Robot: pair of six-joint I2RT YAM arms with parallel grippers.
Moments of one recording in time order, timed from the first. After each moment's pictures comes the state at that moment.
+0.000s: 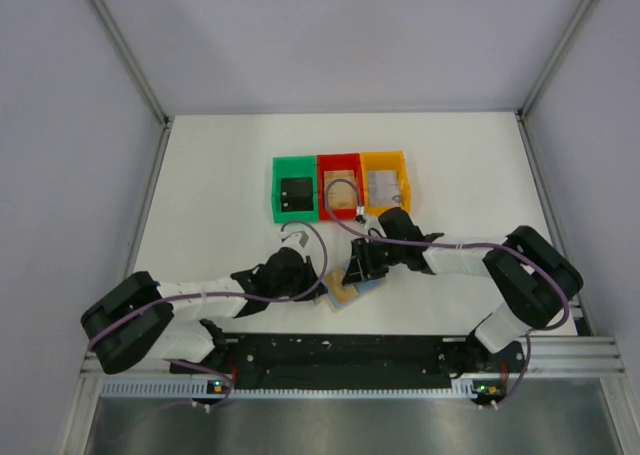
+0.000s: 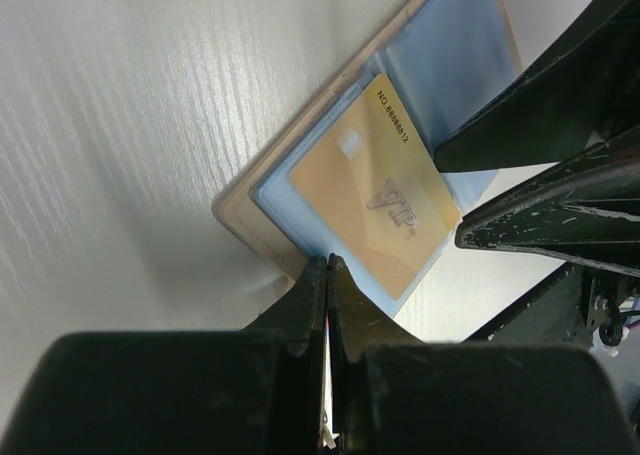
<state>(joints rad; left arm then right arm) -0.90 1.26 0.35 0.20 0.02 -0.92 0.69 1.57 0.63 0.11 -0.59 0.51</state>
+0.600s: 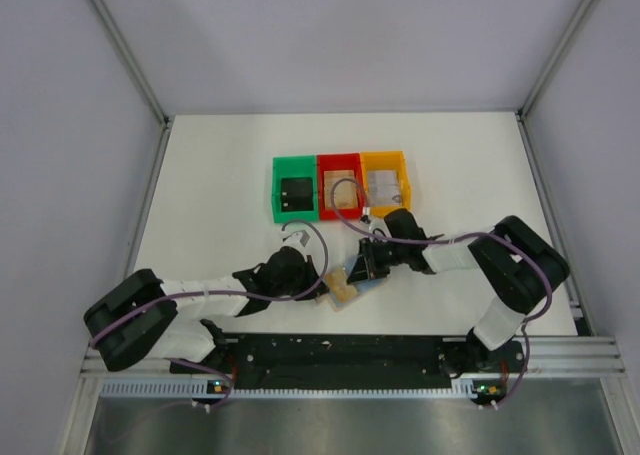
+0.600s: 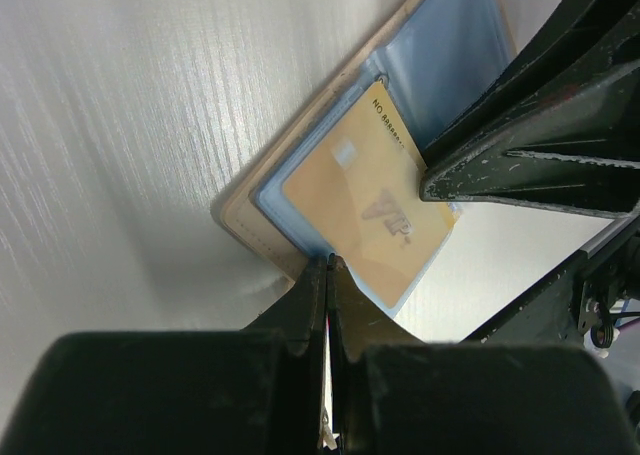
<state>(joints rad) -0.90 1.29 0.36 0.23 0.03 -0.94 0.63 1.66 0.59 0.25 -0.68 0.54</state>
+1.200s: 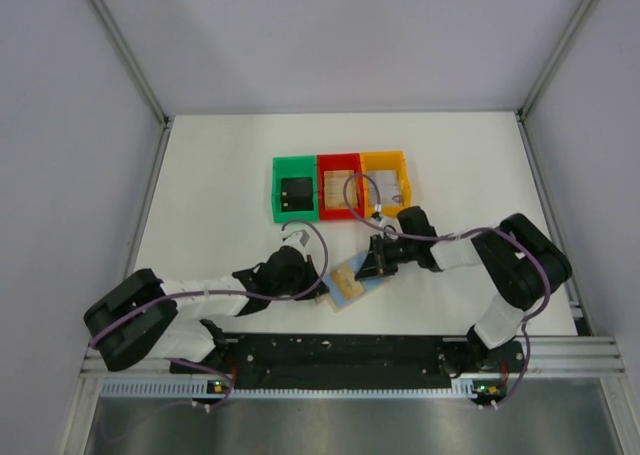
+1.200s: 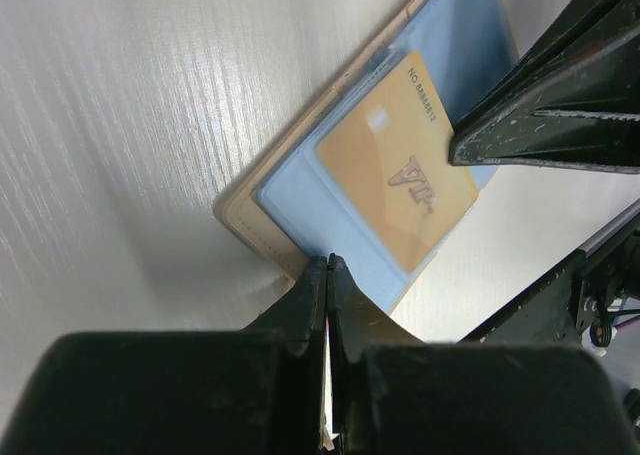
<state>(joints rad) -0.88 1.29 0.36 0.22 0.04 -0.94 0.53 1.68 0.55 0.31 -0.79 0.55</state>
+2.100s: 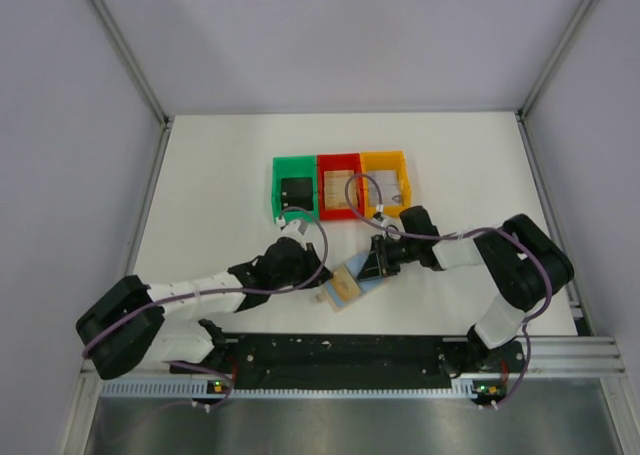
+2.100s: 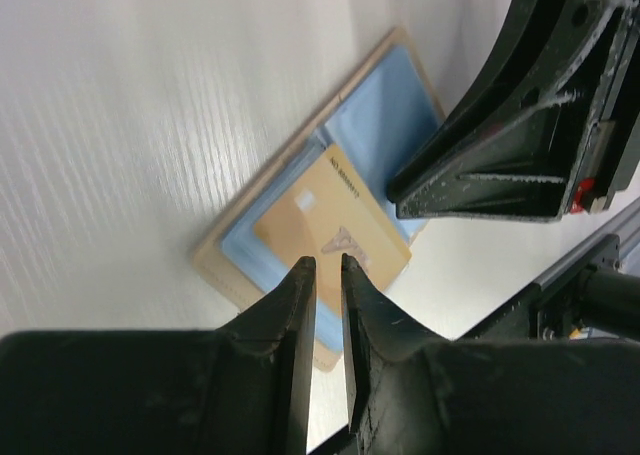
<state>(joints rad) -0.88 1.21 0.40 0.18 0.00 -0.92 0.50 1.67 0.55 0.26 -0.81 0.50</state>
